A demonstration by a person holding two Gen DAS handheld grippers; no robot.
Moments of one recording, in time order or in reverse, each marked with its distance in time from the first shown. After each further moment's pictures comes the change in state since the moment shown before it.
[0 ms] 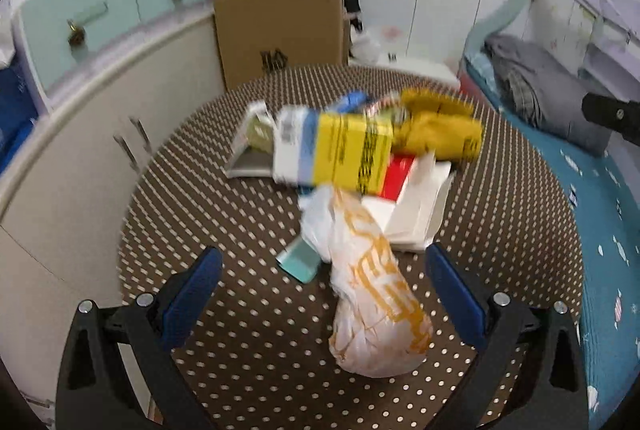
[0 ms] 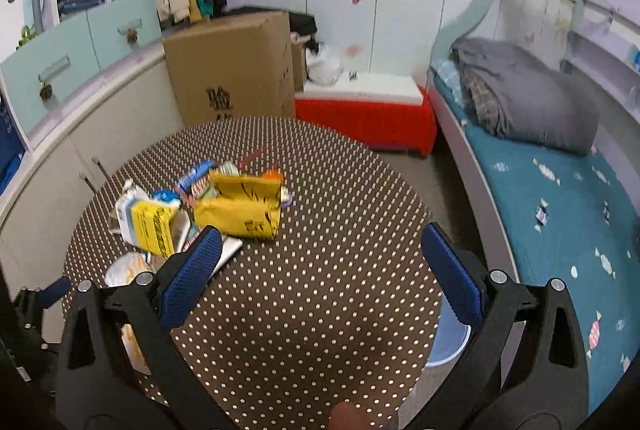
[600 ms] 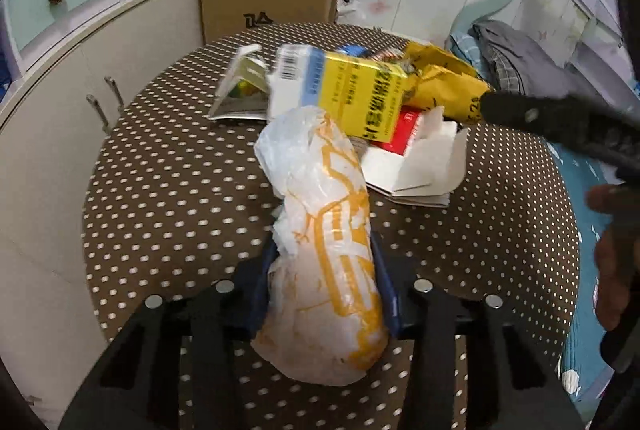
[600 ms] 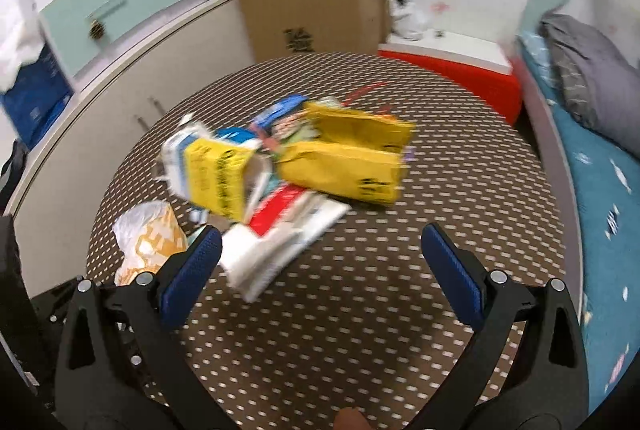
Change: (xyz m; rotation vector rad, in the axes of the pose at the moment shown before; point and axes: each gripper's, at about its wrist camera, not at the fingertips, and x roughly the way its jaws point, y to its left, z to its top) left arm 0.015 0.030 -0.023 -0.037 0.085 -0.102; right arm 0.070 0.069 -0.019 -0.128 0.172 0.267
